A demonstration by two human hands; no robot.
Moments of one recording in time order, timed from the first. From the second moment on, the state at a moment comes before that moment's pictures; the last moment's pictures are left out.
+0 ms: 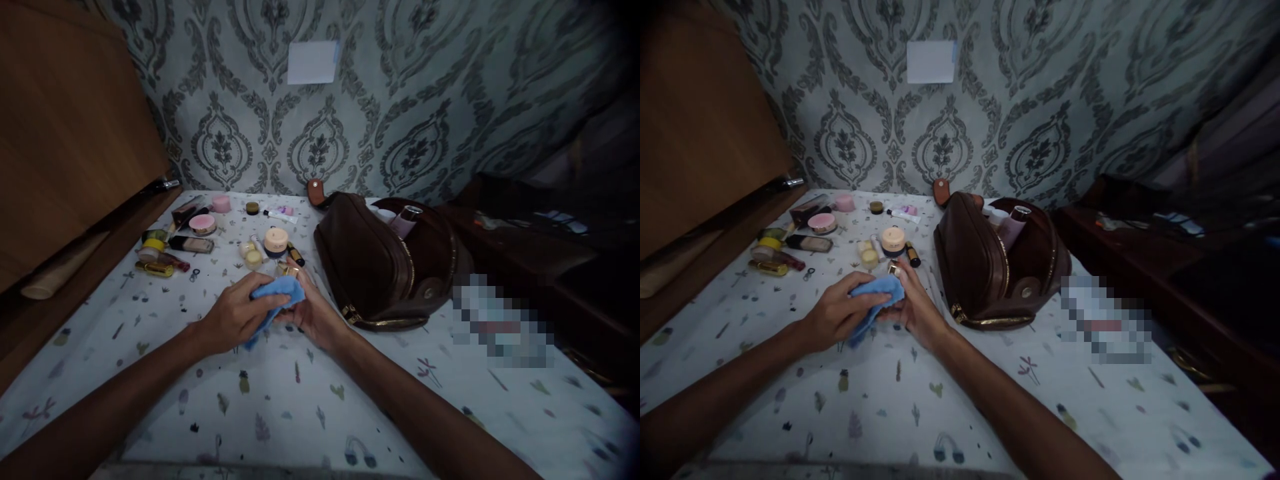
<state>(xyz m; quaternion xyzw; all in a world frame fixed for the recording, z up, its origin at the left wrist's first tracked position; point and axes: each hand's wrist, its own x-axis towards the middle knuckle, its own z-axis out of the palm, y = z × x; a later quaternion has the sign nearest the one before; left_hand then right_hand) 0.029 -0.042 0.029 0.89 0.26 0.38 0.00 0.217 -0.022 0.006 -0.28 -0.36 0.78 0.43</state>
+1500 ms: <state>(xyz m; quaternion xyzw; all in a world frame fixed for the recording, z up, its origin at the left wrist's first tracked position) 0.030 -0.033 -0.001 0.82 0.48 0.30 0.11 0.213 -0.024 0.004 -0.25 -0.43 0.76 0.41</state>
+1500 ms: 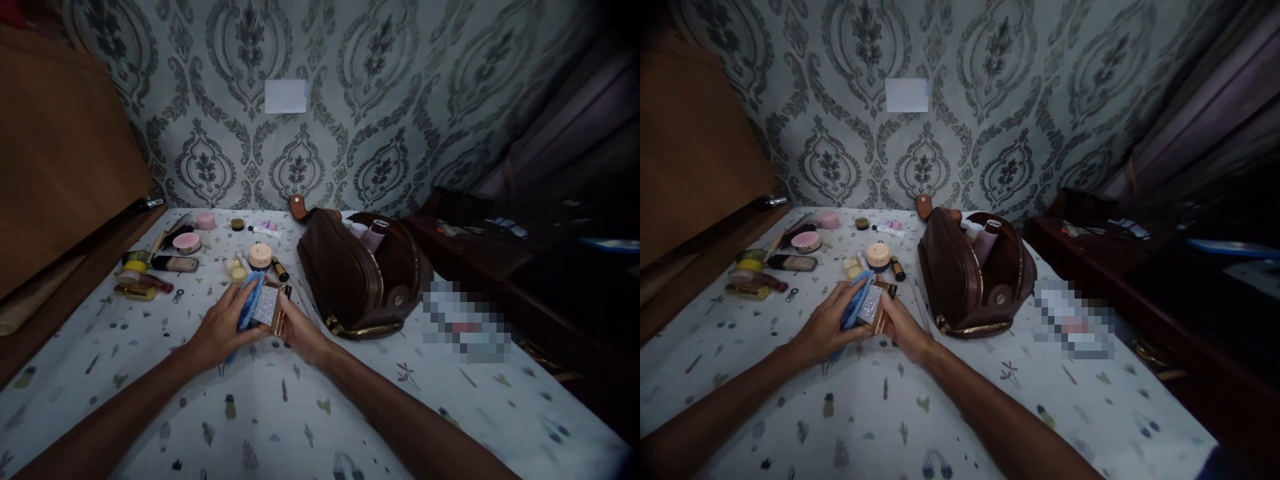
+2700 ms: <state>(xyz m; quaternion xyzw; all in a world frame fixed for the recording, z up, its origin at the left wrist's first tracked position) 0.039 -0.016 0.037 0.79 0.48 0.35 0.15 0.261 -0.037 0.073 -0.36 -0.73 0.32 0.49</state>
